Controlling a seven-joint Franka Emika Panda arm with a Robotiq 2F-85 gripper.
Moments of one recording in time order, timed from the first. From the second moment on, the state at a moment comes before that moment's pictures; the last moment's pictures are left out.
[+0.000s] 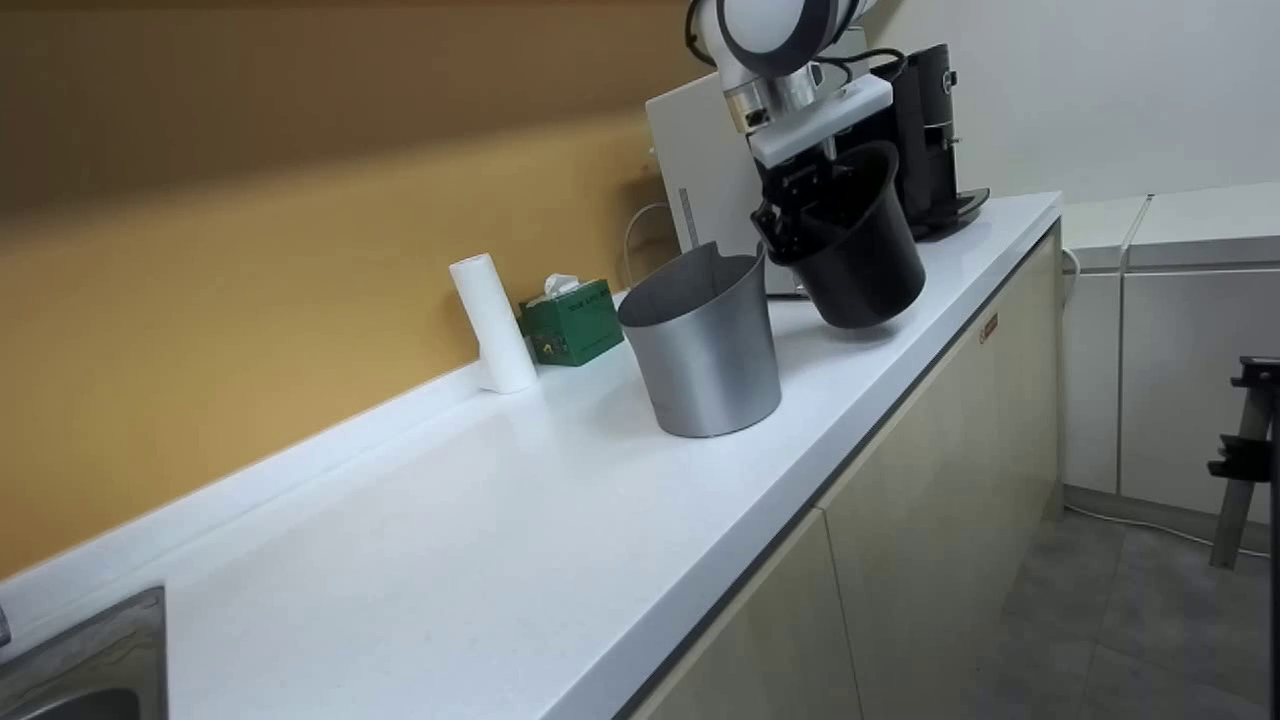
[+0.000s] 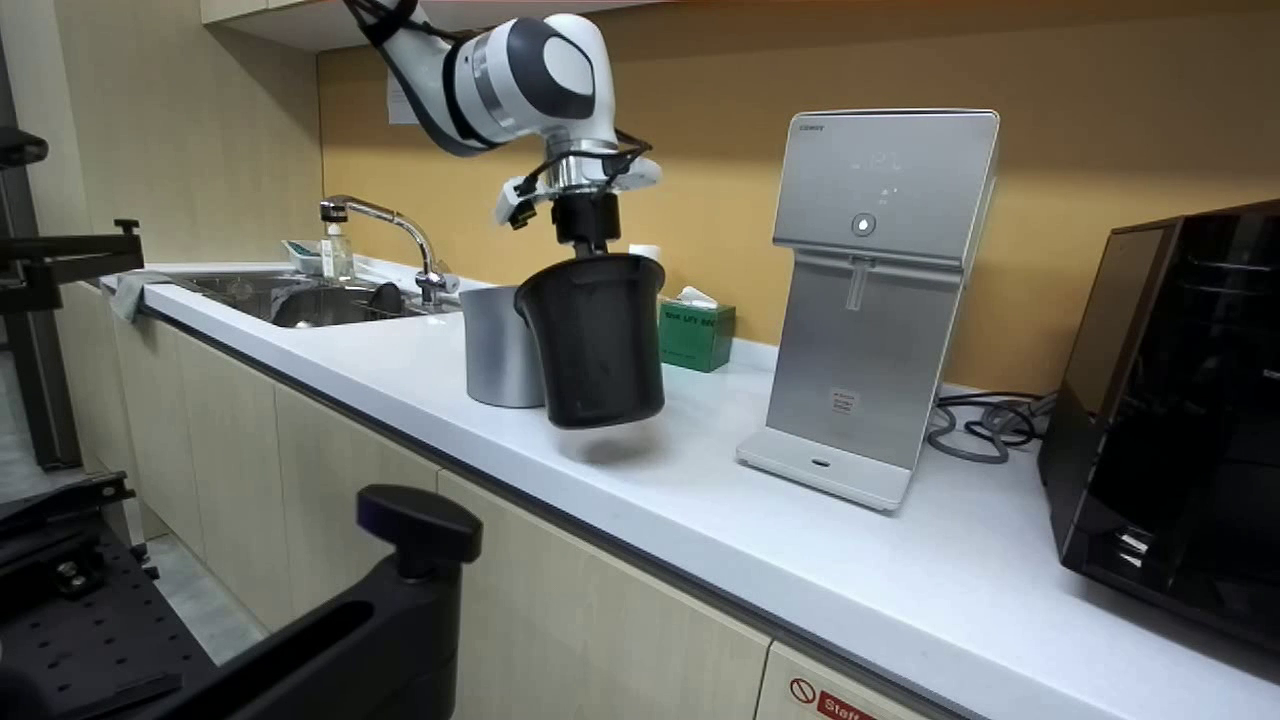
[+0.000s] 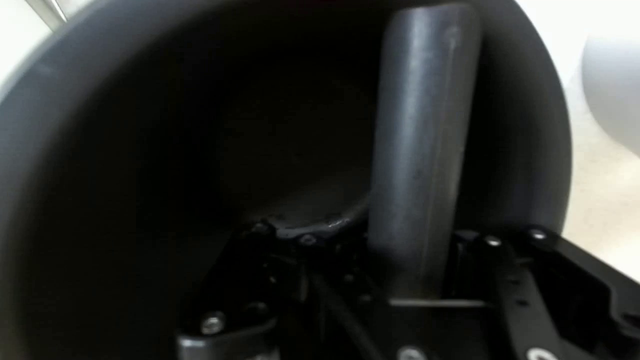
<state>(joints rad) -0.06 0.12 -0.10 -2.16 -0.31 2.30 0.67</state>
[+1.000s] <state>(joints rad) 0.01 -0.08 0.02 -1.97 -0.27 2.02 0.36</state>
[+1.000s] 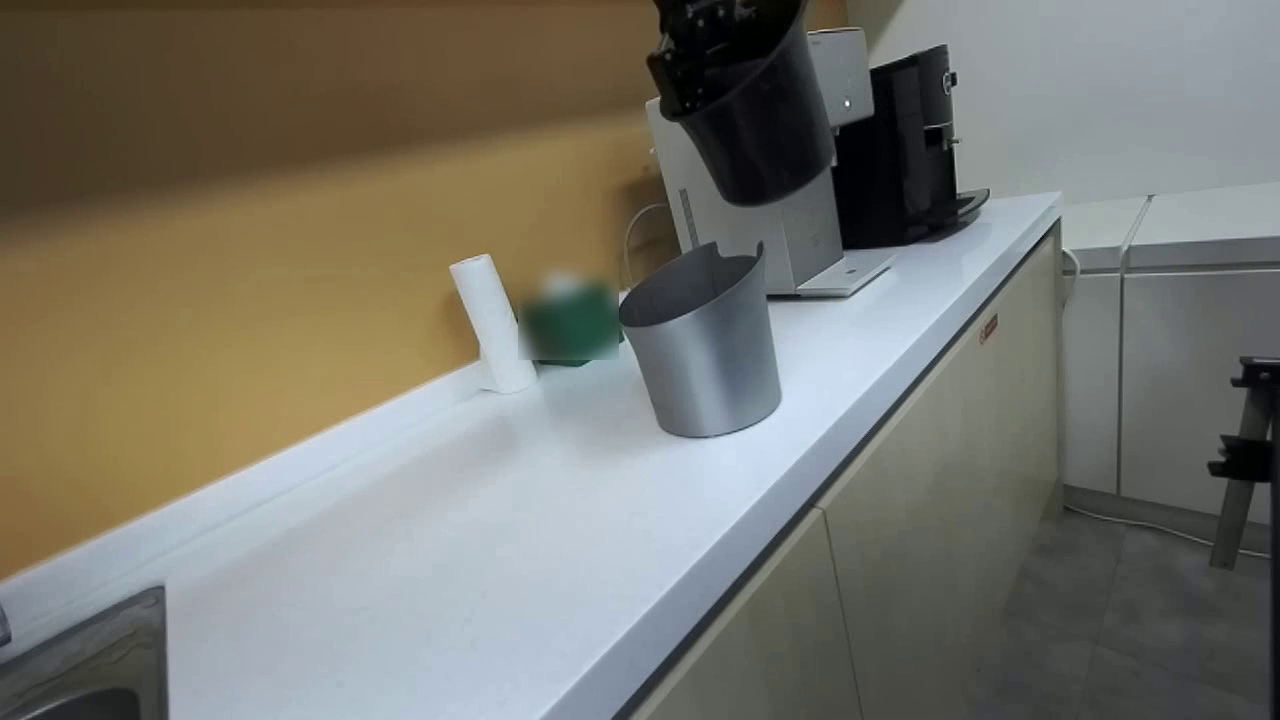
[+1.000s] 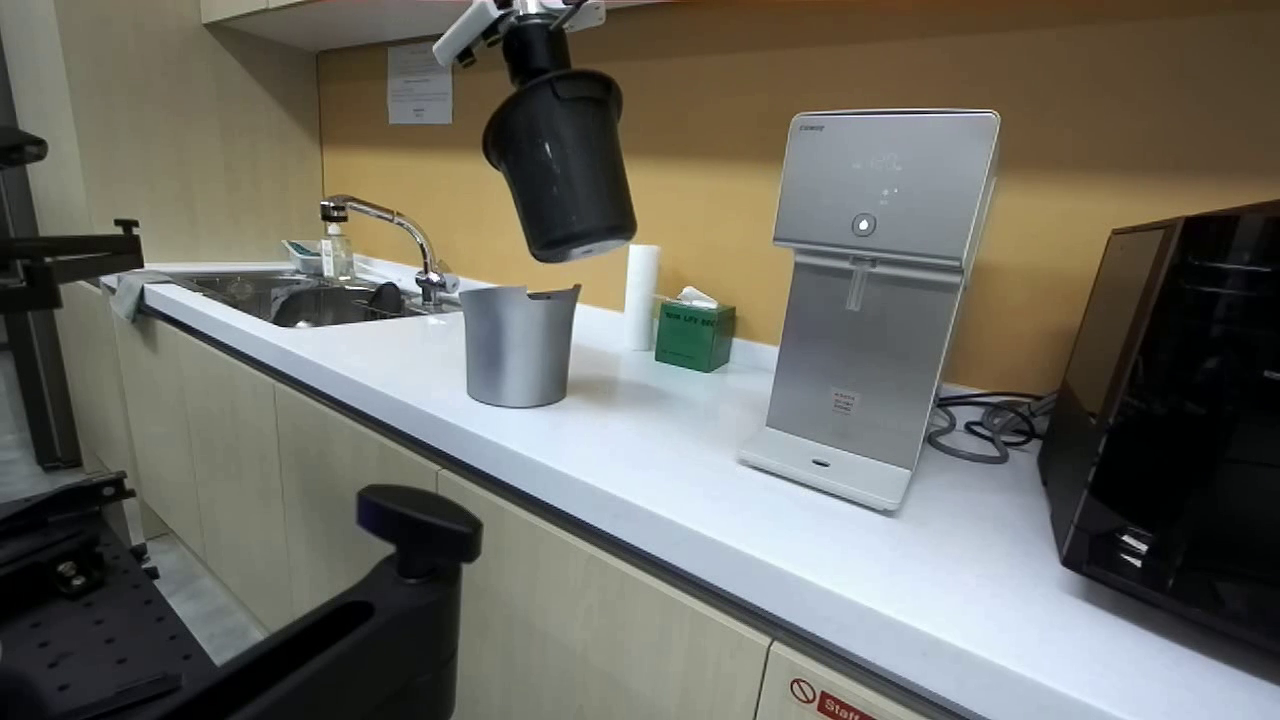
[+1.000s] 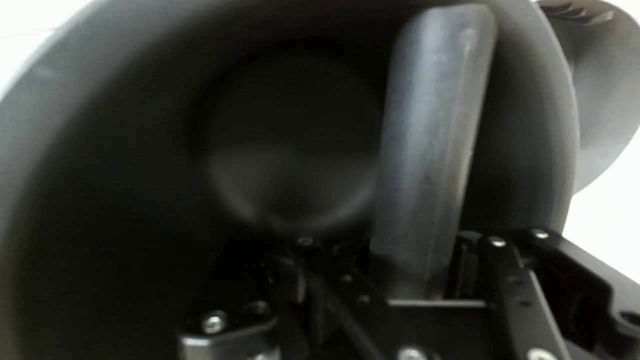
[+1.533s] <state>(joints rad) 0.05 0.02 0.05 -1.89 0.04 2.03 0.07</state>
